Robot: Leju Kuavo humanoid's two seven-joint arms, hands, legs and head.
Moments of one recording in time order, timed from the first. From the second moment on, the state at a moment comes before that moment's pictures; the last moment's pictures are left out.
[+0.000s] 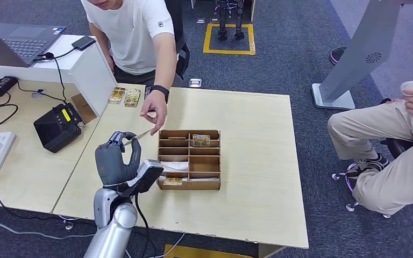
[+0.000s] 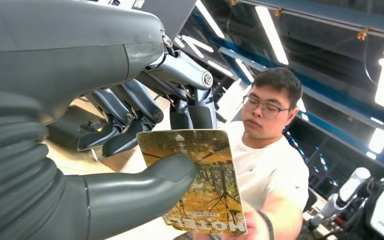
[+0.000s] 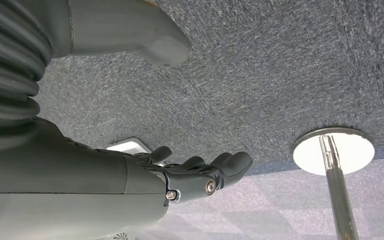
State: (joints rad) left arm -0.19 -0.23 0.00 -1.30 -0.96 0.70 -0.42; right arm -0.09 0.32 -1.55 -0.62 1.28 -0.66 -0.43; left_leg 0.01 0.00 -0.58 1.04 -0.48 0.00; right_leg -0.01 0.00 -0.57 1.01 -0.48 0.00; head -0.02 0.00
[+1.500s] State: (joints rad) left arm -0.36 -0.15 -0.25 -1.17 -0.60 0.70 -0.43; right arm -0.10 0.31 -1.55 -0.56 1.26 -0.67 -0.44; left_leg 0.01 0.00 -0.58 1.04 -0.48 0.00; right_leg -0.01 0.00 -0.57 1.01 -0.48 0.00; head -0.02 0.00
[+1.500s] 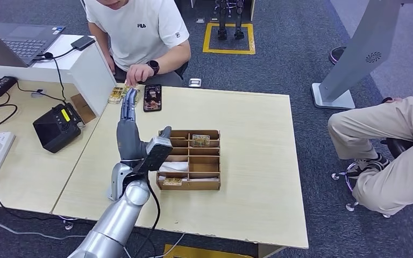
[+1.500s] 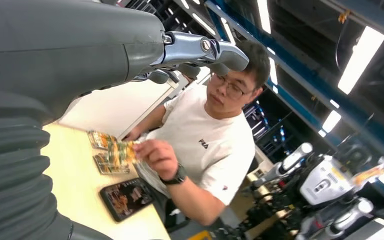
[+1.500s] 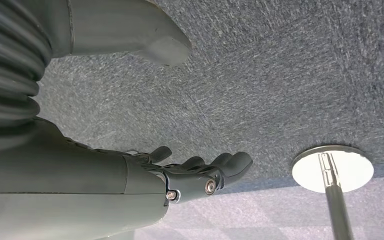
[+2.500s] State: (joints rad) left arm -0.07 0.04 -0.53 -1.63 -0.64 0.46 -0.58; right arm -0.09 0.32 -1.55 -0.62 1.14 -0.66 -0.44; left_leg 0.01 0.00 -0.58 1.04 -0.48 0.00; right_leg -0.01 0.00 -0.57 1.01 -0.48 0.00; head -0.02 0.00
